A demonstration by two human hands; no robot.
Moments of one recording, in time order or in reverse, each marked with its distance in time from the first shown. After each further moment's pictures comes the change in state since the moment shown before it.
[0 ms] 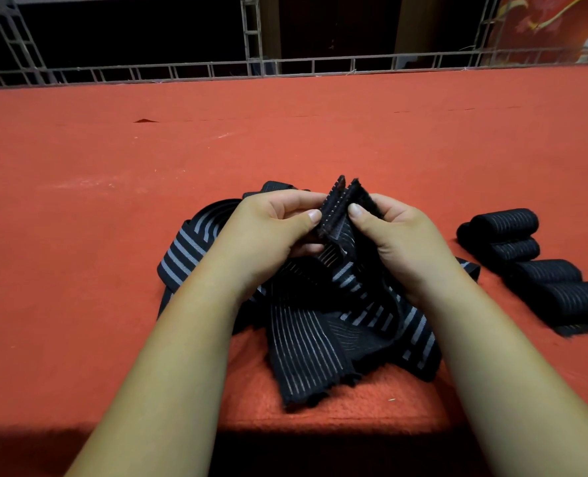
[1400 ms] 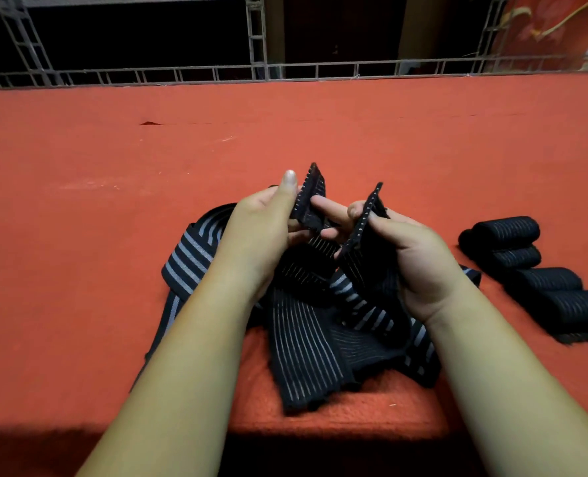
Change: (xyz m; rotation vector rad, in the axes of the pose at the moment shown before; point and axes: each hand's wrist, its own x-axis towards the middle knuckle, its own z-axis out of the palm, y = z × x) left_hand 0.010 -0.003 0.004 -0.169 0.242 -0.022; right_hand -0.018 -0.022 0.011 0.471 -0.274 0.107
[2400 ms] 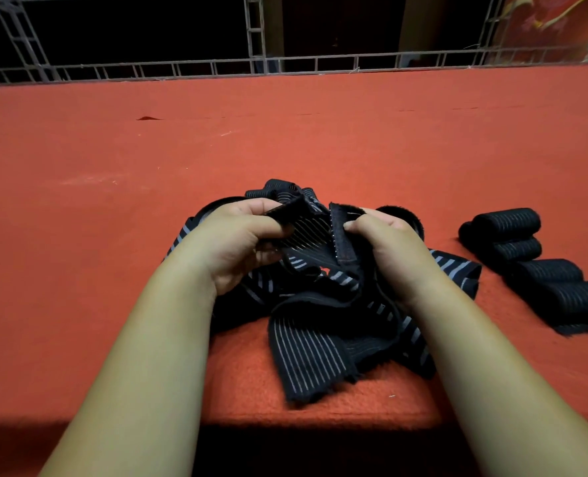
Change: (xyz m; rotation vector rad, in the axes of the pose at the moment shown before) left_hand 0.008 -0.004 -0.039 0.004 -0.176 -0.235; right_hand 0.012 0.019 -0.011 -0.373 0.249 0.012
